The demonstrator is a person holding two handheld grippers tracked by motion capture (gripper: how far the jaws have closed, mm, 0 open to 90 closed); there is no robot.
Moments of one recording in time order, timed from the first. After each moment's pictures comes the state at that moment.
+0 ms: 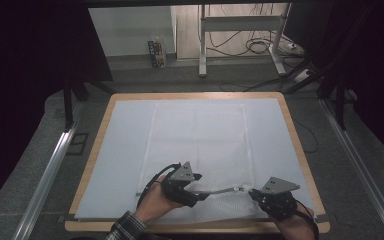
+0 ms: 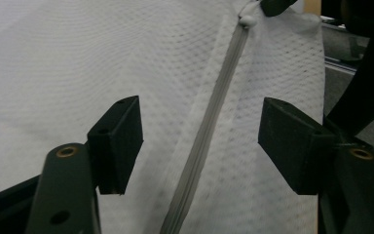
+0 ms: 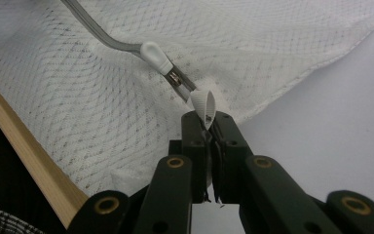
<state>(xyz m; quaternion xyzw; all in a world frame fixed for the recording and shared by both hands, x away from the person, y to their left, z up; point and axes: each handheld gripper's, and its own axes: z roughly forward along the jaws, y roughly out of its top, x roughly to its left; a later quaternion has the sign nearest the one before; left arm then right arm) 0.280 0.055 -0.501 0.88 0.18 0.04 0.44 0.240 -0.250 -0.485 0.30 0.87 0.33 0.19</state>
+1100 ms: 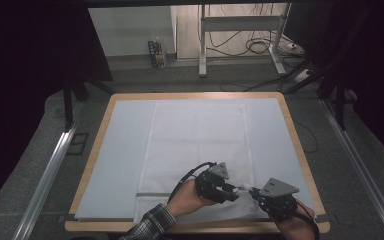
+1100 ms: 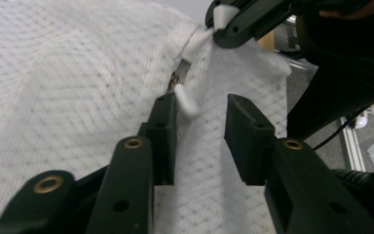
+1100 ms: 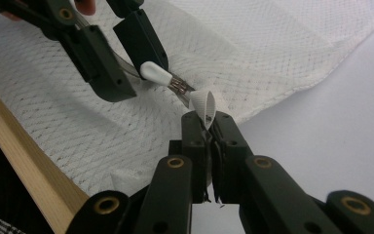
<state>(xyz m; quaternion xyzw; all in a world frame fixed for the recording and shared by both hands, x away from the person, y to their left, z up) 0.304 -0.024 -0.504 0.90 0.14 -0.06 0.42 0.235 -0.246 -0.481 0.28 0.88 0.33 0.22</state>
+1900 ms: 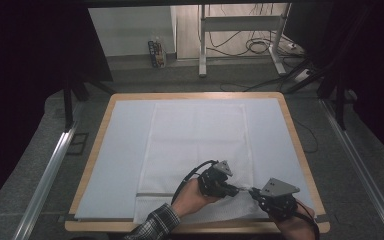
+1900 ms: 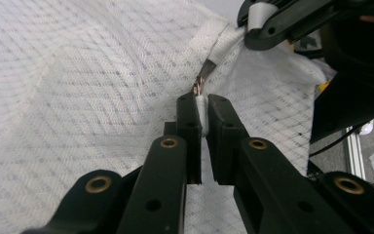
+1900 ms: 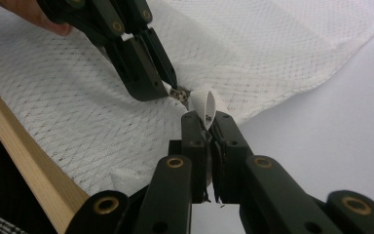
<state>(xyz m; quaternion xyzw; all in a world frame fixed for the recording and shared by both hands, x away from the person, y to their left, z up) 0.308 -0.030 -0.507 0.89 0.19 -0.07 0.41 0.236 -0.248 -0.480 0.28 0.87 0.33 0.21</state>
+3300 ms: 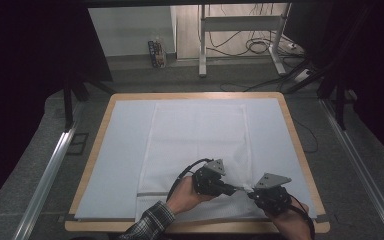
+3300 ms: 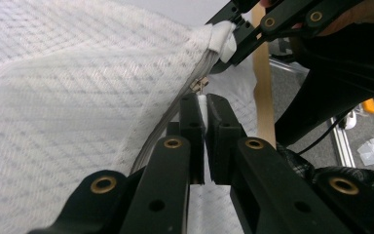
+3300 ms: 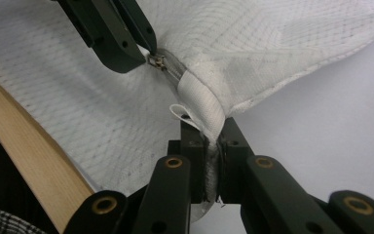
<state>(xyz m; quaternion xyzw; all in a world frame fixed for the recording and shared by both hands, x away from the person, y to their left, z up) 0.312 -0.013 -0.504 0.89 0.13 -0.08 0.43 0.253 -0.240 -0.489 0.31 0.88 0.31 0.16</state>
